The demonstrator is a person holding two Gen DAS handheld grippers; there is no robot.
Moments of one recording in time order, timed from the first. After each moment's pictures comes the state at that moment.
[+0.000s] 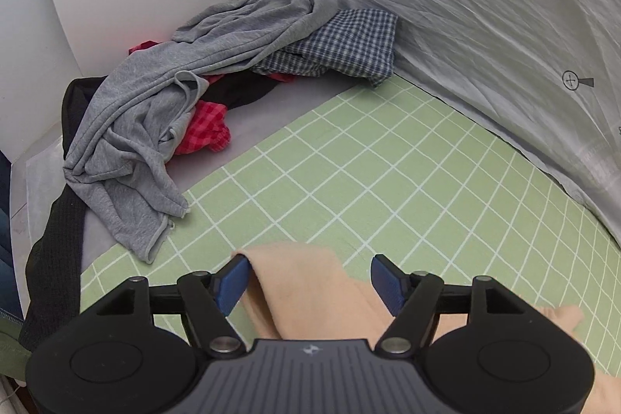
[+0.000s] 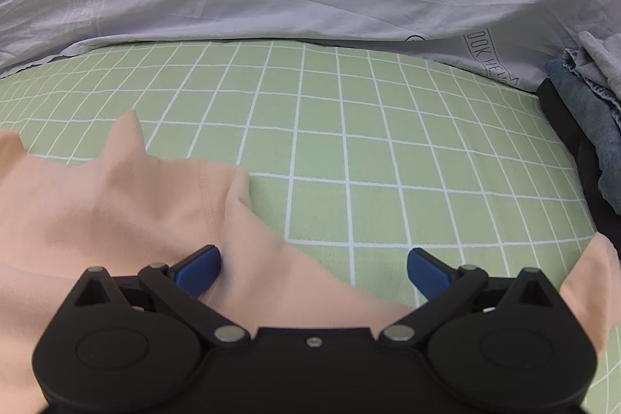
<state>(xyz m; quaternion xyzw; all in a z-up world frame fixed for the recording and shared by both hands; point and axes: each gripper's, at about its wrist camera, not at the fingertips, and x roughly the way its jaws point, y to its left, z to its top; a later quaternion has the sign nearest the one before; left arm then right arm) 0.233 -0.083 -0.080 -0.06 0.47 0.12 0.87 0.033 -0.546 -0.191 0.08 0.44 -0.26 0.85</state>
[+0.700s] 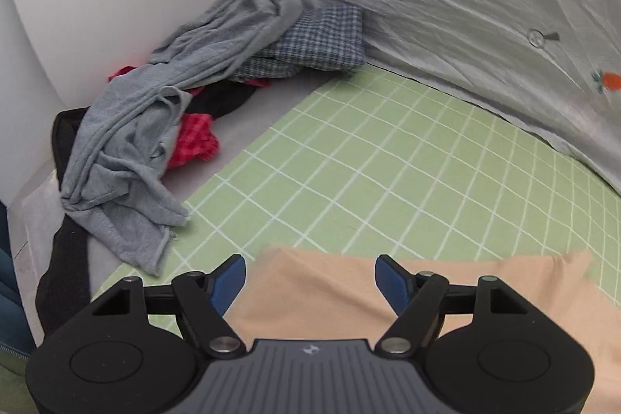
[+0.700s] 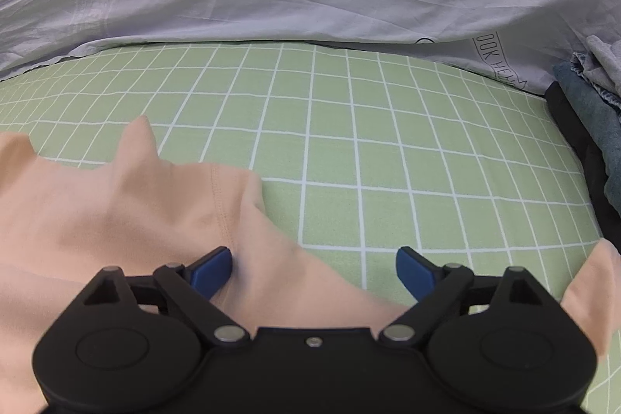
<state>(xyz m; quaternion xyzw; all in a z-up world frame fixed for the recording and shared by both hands) 0.212 -0.130 -0.100 0.04 0.48 -0.01 0.88 0.039 -0.541 -0.187 0.08 0.44 -0.24 0.86</state>
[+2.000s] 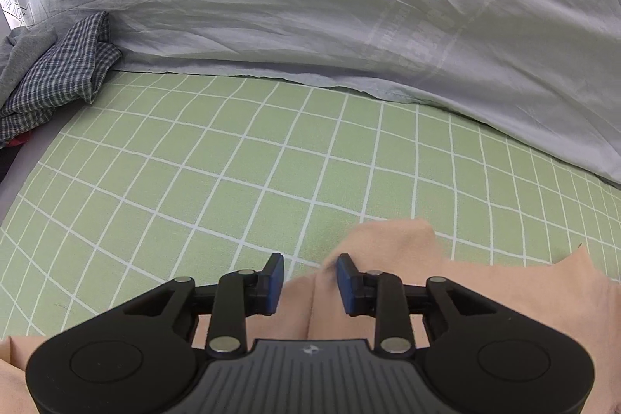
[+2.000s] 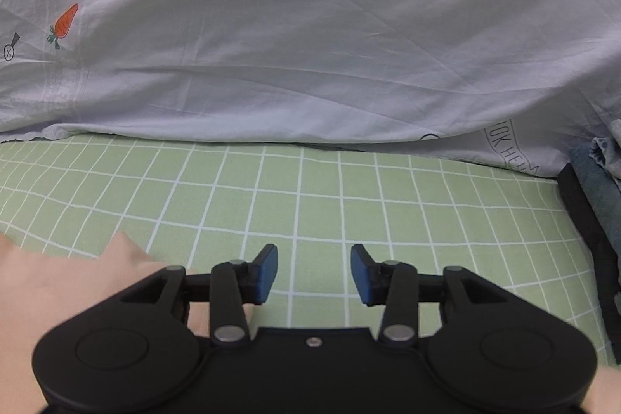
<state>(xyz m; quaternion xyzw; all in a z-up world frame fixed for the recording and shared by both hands) 0.264 -0.267 -0.146 0.06 0.46 -0.13 0.88 0.091 -0.588 -0.161 0.06 0.38 -0.27 0.88</state>
